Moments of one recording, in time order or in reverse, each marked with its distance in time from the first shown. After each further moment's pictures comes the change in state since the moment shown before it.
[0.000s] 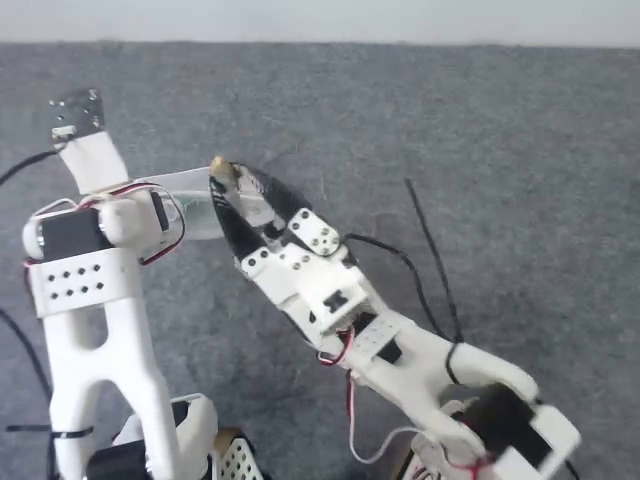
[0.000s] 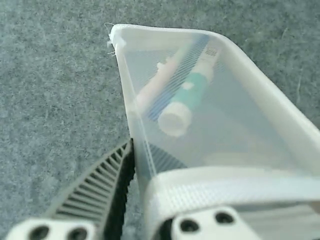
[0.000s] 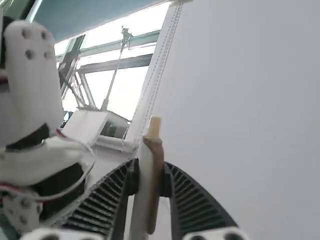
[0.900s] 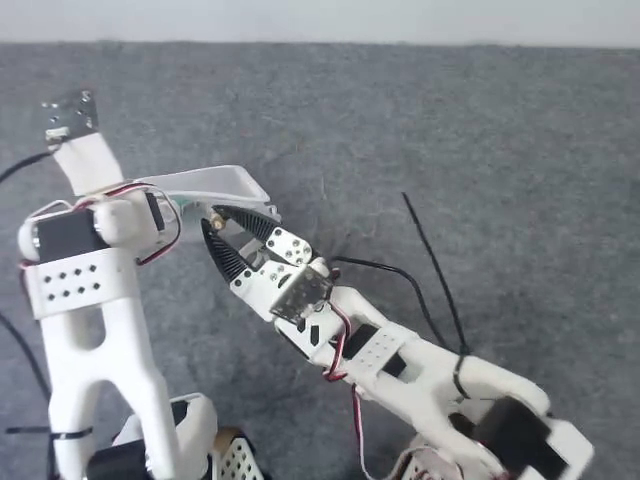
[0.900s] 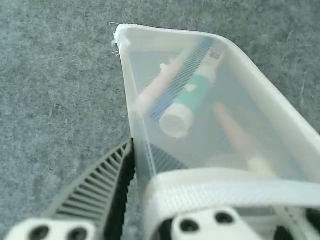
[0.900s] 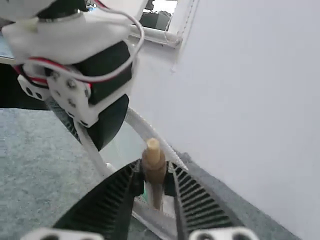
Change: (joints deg) left arm -1.2 0.0 0.0 0.0 0.0; right arm -3.4 -6.8 4.0 30.2 0.7
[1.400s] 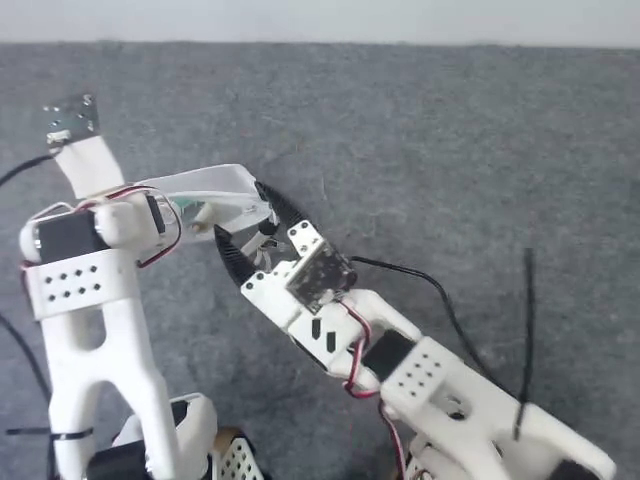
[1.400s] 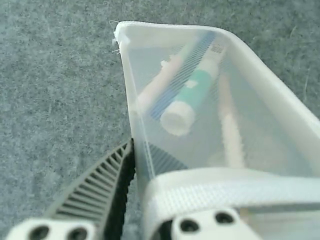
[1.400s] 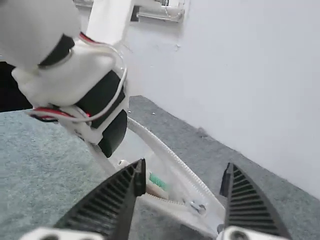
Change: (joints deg) left arm 0.0 0.0 1.2 0.0 0.0; right arm -0.1 -26.3 0.6 34.4 -9.0
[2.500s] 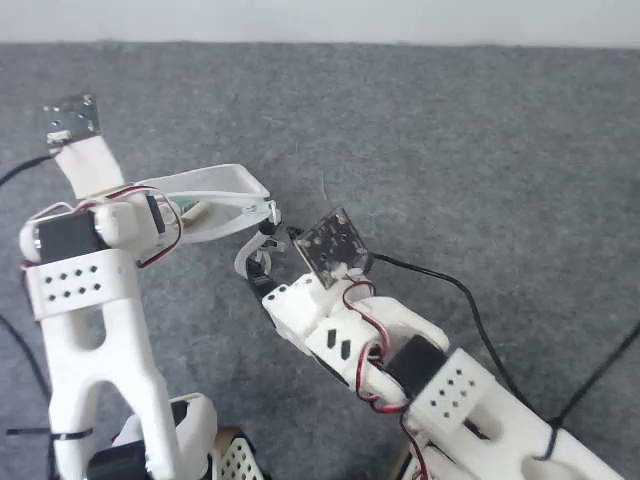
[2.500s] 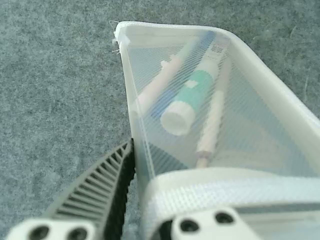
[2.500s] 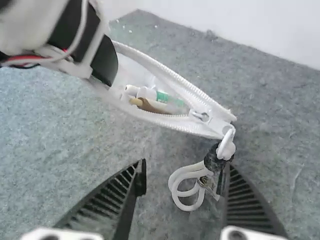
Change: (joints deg) left arm 0.0 0.0 0.0 0.0 0.0; right arm 0.0 -12.5 -6.6 41.3 -13.8
